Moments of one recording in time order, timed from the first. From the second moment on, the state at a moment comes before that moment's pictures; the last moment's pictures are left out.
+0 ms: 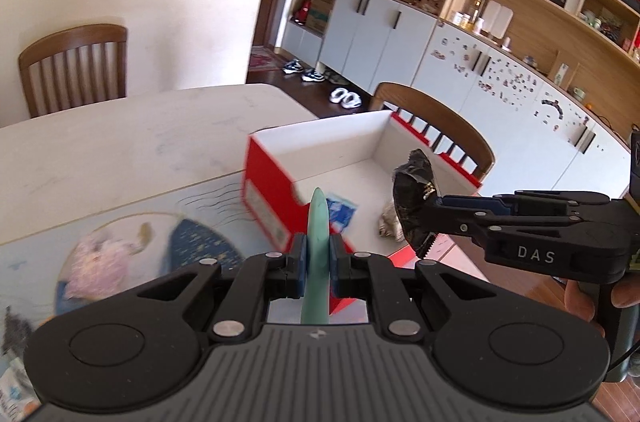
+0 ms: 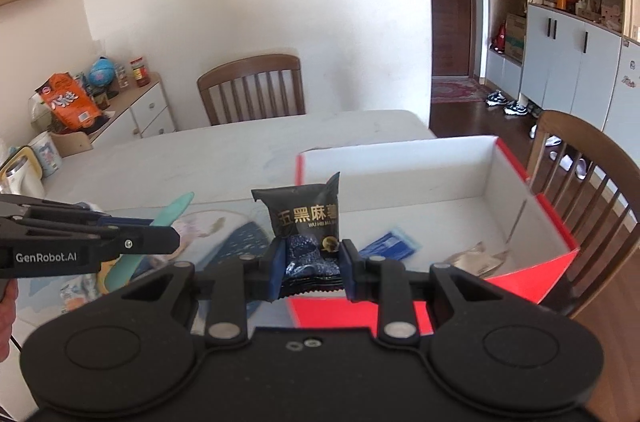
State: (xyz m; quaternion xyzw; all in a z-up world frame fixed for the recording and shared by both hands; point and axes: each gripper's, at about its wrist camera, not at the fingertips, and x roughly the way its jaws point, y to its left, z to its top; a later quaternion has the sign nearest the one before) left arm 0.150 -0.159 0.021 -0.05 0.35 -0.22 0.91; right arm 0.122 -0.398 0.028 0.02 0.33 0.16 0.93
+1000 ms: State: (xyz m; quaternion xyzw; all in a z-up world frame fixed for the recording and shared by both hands) left arm 0.252 -0.288 -0.016 0.04 0.43 -0.27 0.86; right arm 0.224 -0.478 0.007 0.00 0.38 0.15 0.91
